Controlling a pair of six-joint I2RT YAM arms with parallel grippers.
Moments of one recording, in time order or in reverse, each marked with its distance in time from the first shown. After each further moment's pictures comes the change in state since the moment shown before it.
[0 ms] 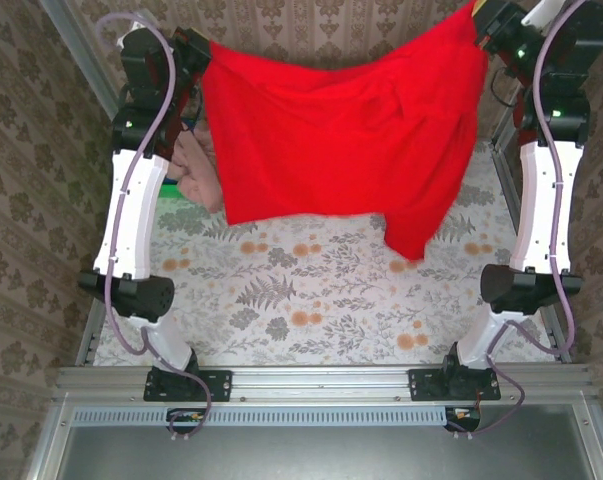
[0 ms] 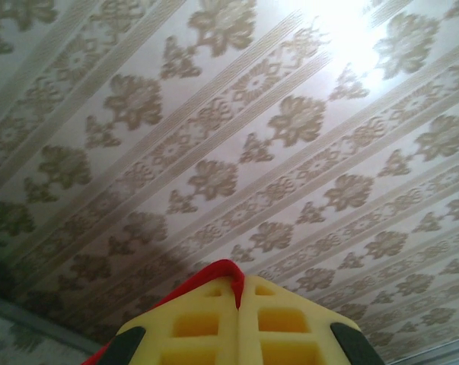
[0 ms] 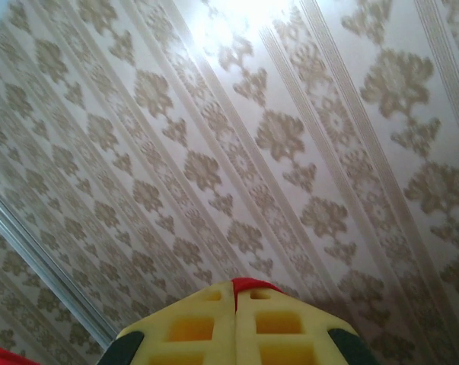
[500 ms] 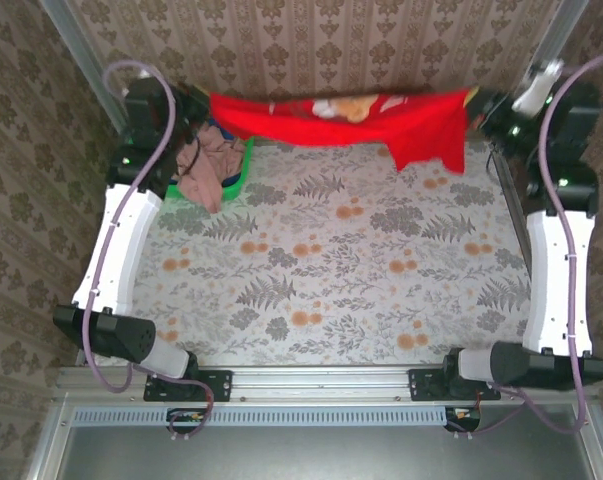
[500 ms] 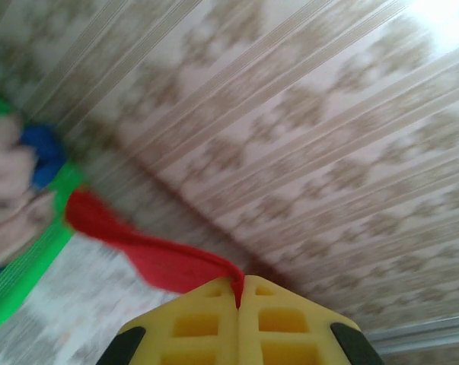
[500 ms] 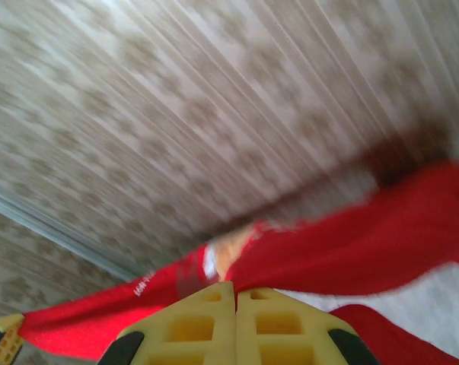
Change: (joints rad) left arm 0.012 -0.311 -0.617 0.032 0.028 -0.045; right arm -0.003 -0.518 -0.780 -0.200 0.032 0.080
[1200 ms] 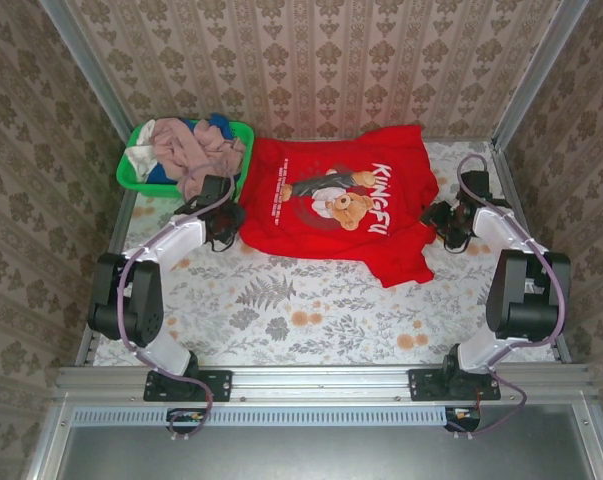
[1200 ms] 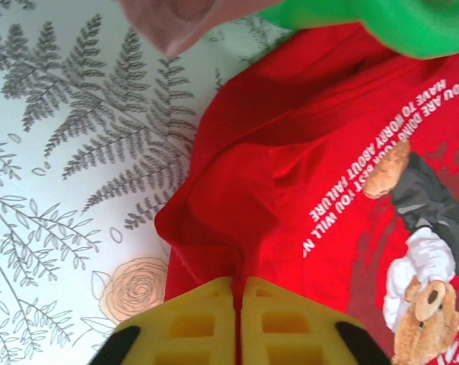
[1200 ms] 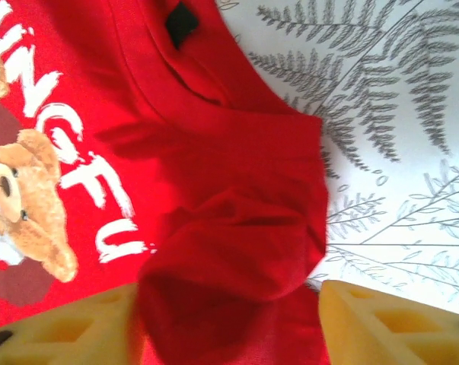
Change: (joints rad) left arm -0.046 0.123 -0.684 0.108 0.005 -0.158; right arm -0.001 0.312 -0.616 0.039 0.191 -0.061
